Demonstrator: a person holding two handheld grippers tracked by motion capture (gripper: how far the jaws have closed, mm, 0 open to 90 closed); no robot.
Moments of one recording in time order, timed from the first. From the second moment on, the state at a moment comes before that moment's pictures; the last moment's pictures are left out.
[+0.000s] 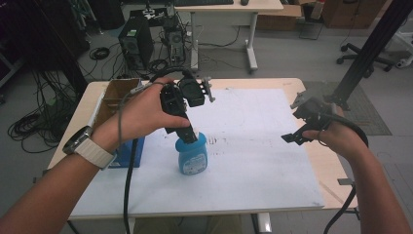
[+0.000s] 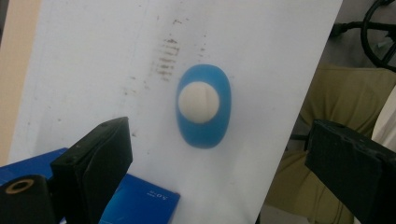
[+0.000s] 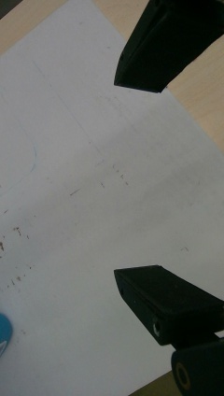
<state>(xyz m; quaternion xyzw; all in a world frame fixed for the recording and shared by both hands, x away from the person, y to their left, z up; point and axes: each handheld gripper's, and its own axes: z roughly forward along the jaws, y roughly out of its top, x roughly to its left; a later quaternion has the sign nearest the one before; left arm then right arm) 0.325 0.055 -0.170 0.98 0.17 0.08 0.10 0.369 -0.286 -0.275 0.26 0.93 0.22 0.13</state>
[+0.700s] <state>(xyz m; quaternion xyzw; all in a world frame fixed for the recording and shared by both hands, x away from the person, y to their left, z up) 0.344 0.057 -0.189 0.97 0.19 0.07 0.11 0.373 -0.287 -0.278 0.26 0.93 0.22 0.13</state>
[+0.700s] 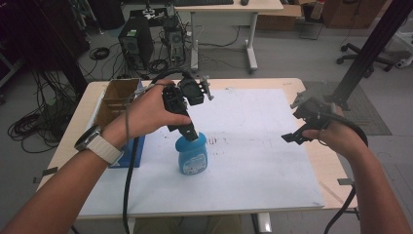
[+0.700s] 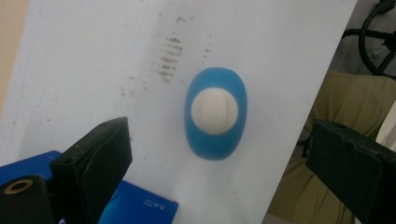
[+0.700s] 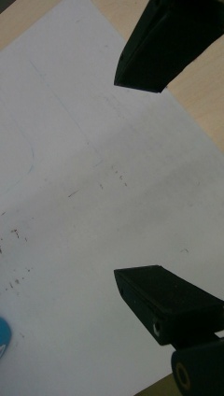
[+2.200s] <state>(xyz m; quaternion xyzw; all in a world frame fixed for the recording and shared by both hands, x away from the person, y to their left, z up) 0.361 0.049 -0.237 0.98 0.17 0.05 0.10 0.375 -0.286 -0.283 0.27 0.93 0.22 0.12</state>
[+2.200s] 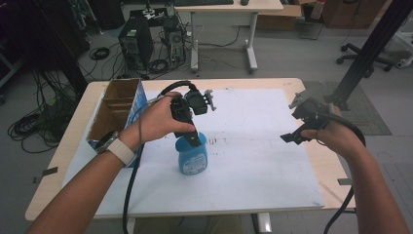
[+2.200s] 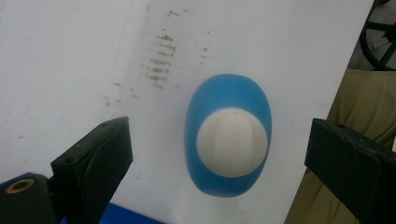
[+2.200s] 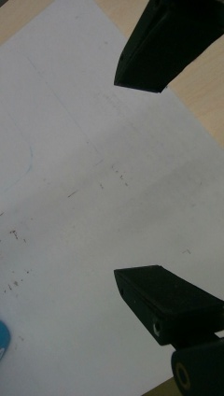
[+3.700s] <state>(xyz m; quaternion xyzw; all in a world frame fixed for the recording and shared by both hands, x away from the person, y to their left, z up) 0.361 0.040 -0.281 0.98 0.17 0.04 0.08 0.373 -0.288 -0.285 0.27 0.93 0.22 0.12</state>
